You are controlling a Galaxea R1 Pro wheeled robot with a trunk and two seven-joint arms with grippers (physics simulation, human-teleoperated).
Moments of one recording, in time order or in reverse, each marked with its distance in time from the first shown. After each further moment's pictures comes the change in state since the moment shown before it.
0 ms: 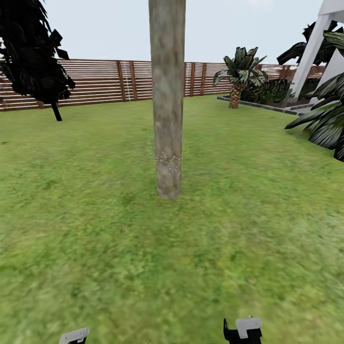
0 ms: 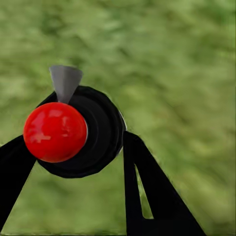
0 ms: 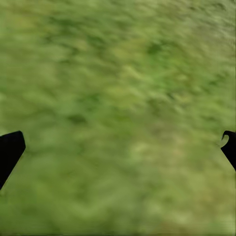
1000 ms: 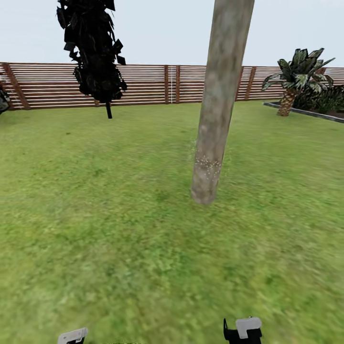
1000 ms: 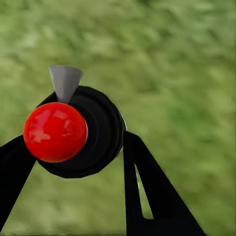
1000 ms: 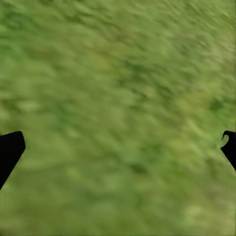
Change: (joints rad) left arm 0.000 0.009 0.000 0.000 -0.001 0.000 -0.001; right arm 0.000 0.000 0.000 0.001 0.000 0.000 0.000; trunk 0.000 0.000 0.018
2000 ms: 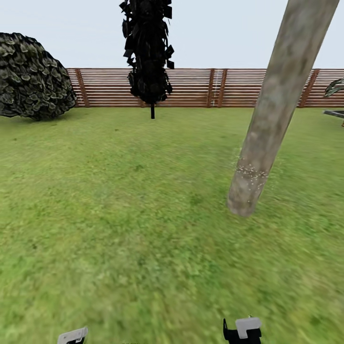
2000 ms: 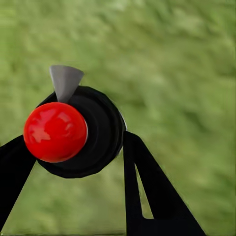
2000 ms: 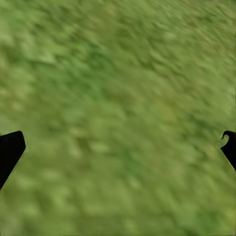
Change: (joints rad) left arm 0.000 0.000 0.000 0.000 0.000 0.000 0.000; right arm 0.000 0.001 0.000 0.000 0.000 0.000 0.000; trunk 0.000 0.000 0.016
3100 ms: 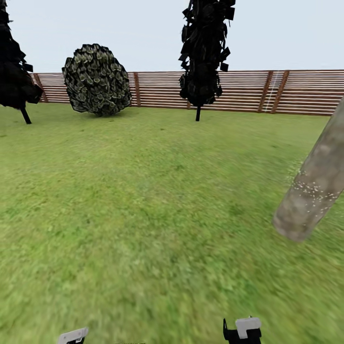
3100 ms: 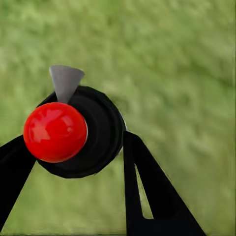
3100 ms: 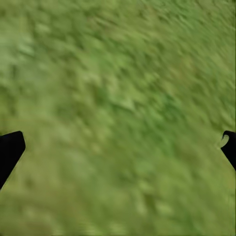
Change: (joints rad) left arm 0.000 0.000 0.000 0.000 0.000 0.002 0.000; right arm 0.000 0.000 0.000 0.000 0.001 0.000 0.000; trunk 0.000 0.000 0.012
